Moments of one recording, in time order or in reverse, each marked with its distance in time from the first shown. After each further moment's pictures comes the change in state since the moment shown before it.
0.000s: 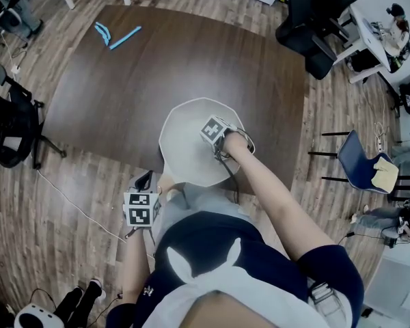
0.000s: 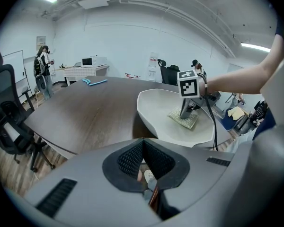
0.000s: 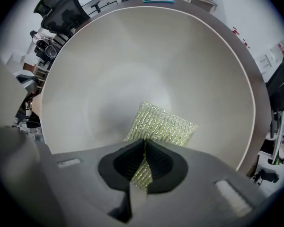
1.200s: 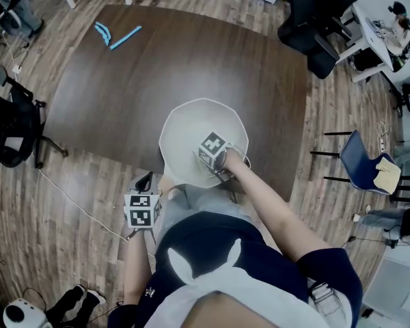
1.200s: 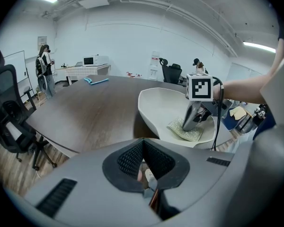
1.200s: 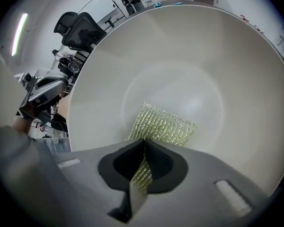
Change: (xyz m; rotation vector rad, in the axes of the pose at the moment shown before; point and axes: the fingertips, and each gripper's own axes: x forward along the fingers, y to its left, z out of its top) left arm 0.006 0.000 -0.002 -0.005 0.006 0.020; right arm 0.011 0.077 -0.003 -0.015 -0.117 0.281
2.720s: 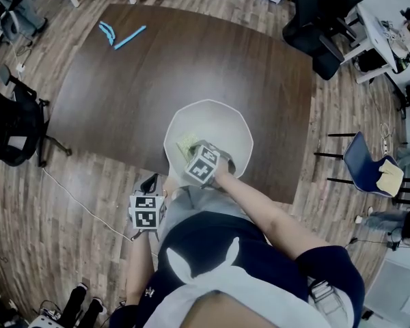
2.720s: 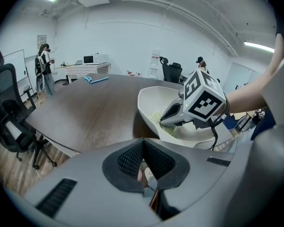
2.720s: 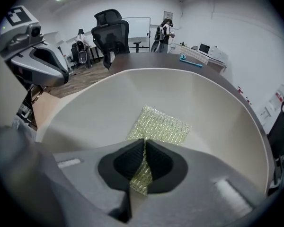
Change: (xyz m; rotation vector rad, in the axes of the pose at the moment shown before) left arm 0.004 -0.004 0.004 -0.006 0.023 0.001; right arm -0.014 0.024 0.099 -0.404 -0.434 -0.335
